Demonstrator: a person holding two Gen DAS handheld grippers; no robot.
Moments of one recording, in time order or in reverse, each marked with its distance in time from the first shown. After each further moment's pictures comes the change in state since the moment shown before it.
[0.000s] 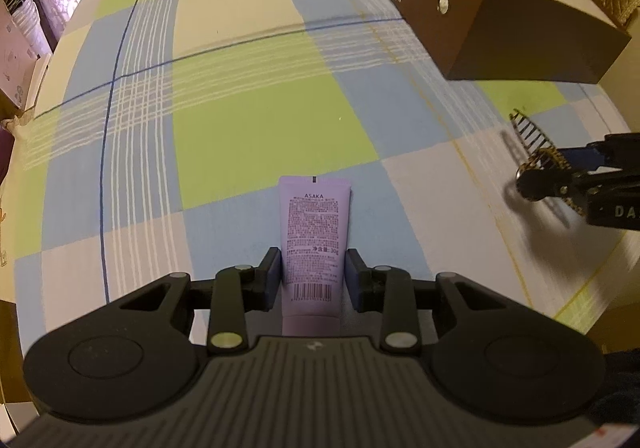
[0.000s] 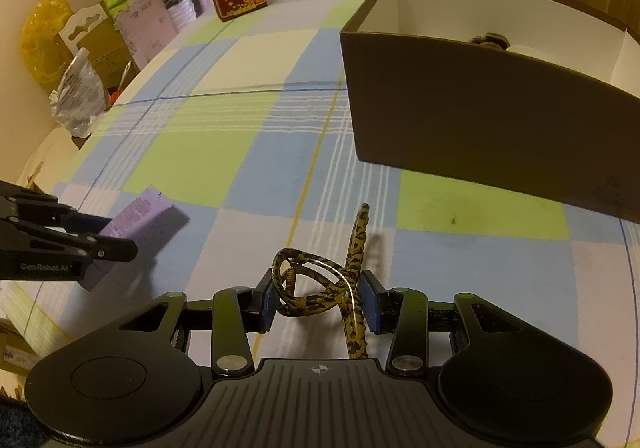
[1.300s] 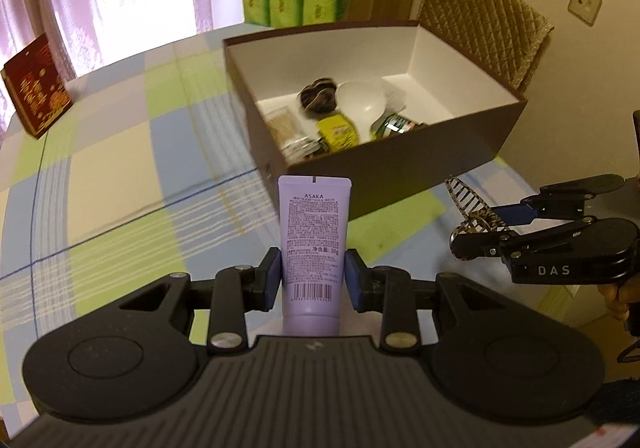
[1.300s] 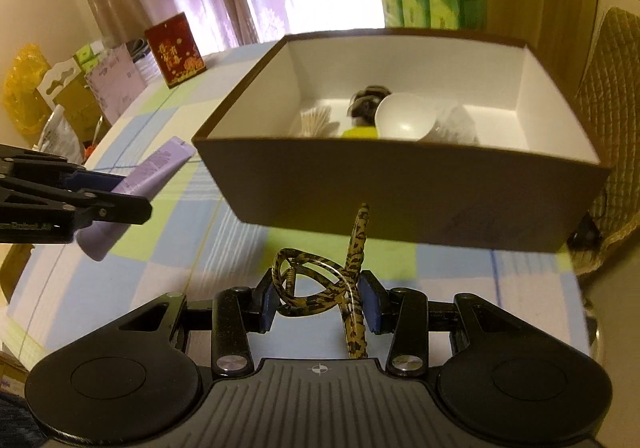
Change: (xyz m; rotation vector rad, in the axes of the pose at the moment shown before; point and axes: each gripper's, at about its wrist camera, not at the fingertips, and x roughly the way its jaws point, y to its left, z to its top) left arm -0.039 -0.121 0.093 0.170 -0.219 -0.149; right arm -0.083 -0.109 0.020 0.058 -0.118 -0.033
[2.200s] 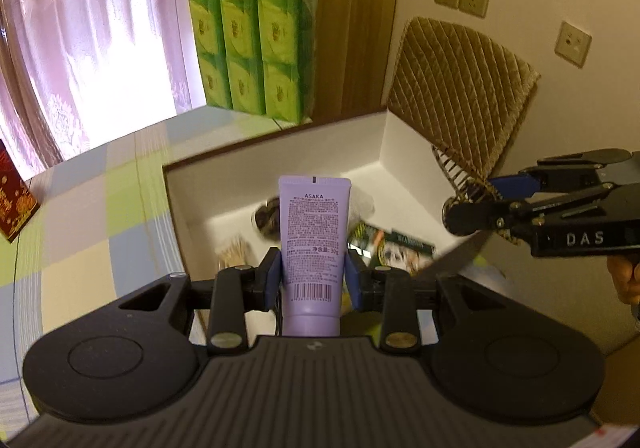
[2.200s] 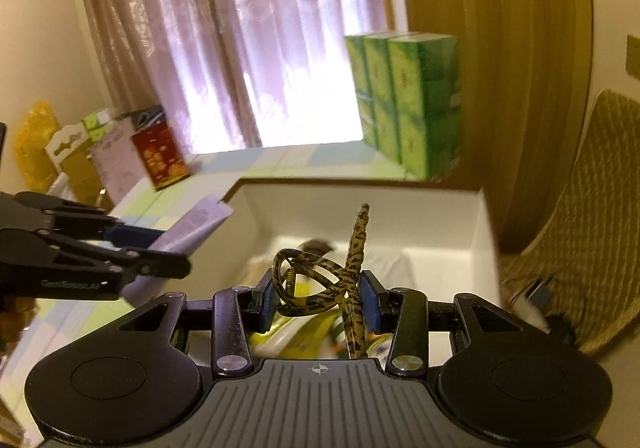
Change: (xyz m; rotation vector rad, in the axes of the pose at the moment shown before) left arm 0.030 -0.050 0.114 0.050 -0.135 -0.013; right arm -0.024 -0.083 0.114 -0.049 -0.217 0.010
